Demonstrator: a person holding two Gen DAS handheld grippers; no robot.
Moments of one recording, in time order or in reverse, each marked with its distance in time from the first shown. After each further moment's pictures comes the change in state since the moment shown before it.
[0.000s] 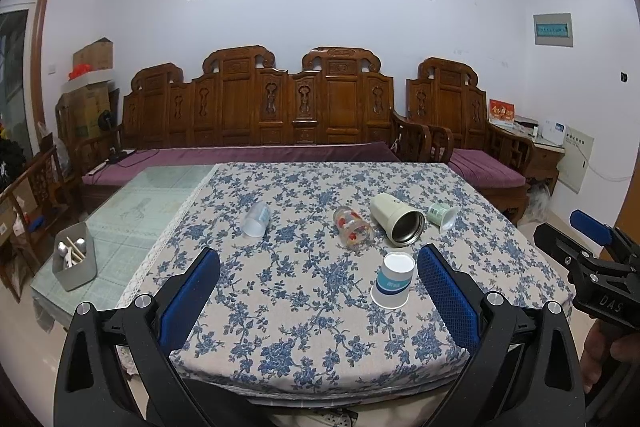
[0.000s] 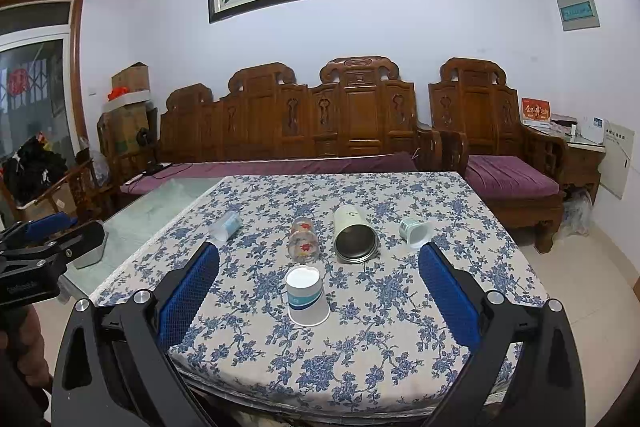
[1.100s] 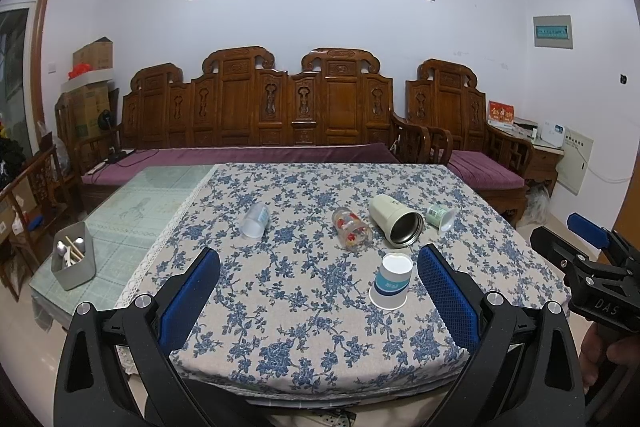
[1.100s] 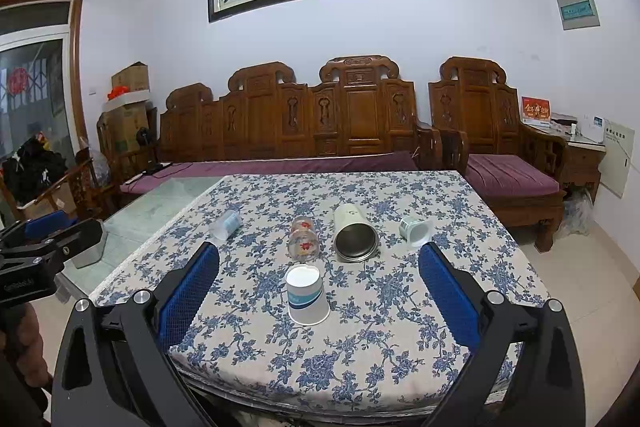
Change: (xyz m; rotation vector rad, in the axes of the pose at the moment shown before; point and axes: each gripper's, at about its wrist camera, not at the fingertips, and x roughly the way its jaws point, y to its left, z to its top) left arm -0.001 0.001 0.002 -0.002 -0.002 -0.001; right arm 0.001 0.001 -0.001 0.001 0.002 0.000
